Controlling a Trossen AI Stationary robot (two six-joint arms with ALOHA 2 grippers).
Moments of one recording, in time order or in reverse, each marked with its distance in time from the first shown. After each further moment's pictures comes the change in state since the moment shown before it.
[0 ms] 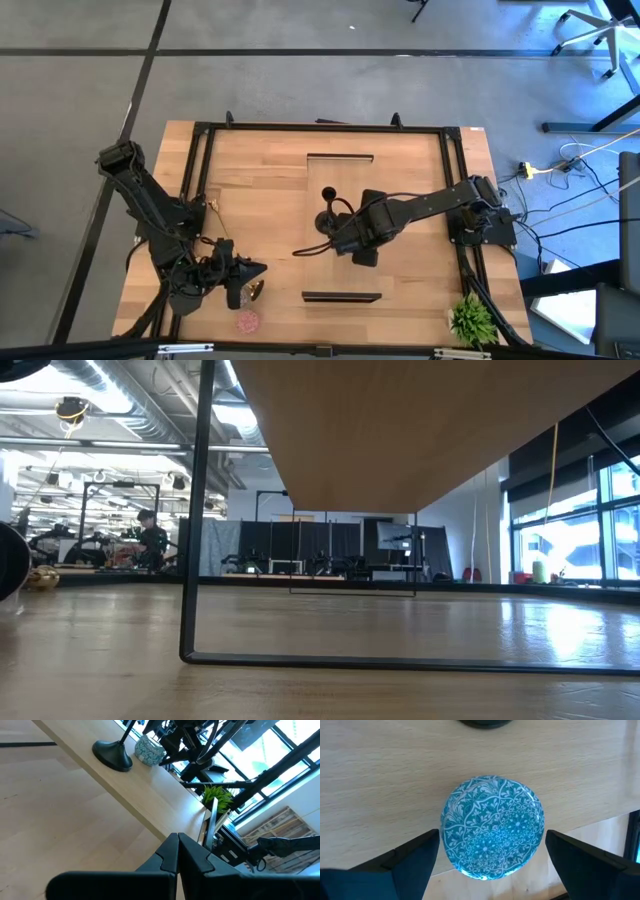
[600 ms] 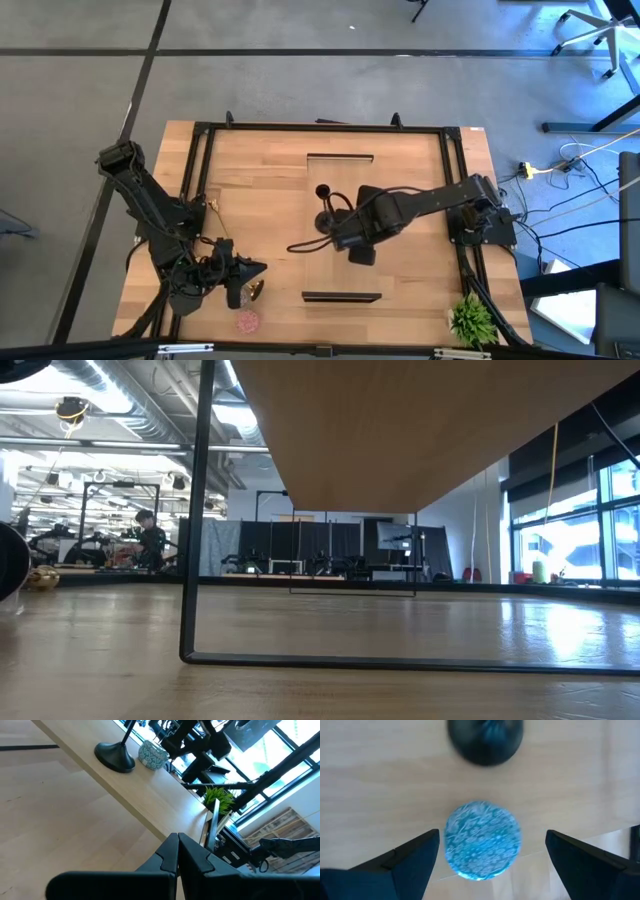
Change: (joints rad) left arm 0.000 0.000 0.000 -0.008 -0.010 0.000; right arm -0.009 -0.002 0.129 0.000 0.003 -0.049
